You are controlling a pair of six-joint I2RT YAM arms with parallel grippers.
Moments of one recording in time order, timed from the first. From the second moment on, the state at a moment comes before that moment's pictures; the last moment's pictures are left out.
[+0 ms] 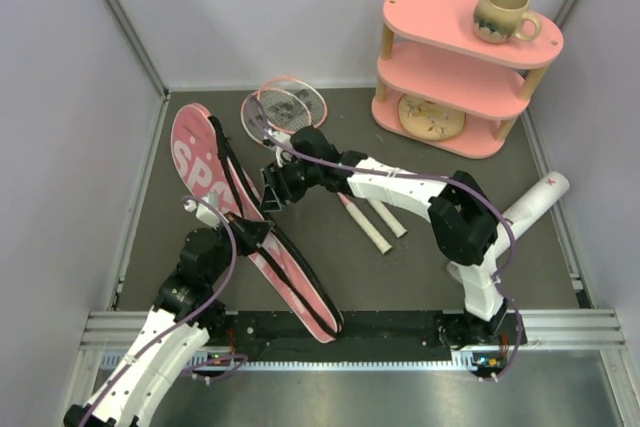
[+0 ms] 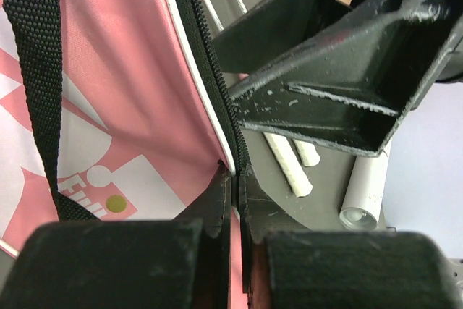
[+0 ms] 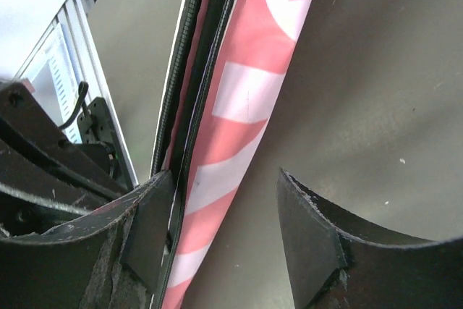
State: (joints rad) left arm -0.42 0.30 0.23 -0.19 0.05 -0.89; right arm 0.91 2.02 1.61 -0.20 -0.49 0.33
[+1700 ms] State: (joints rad) left arm -0.41 0.29 0.44 -0.46 -0.21 -0.95; right arm 0.97 1.95 1.44 0.03 -0.40 0.39
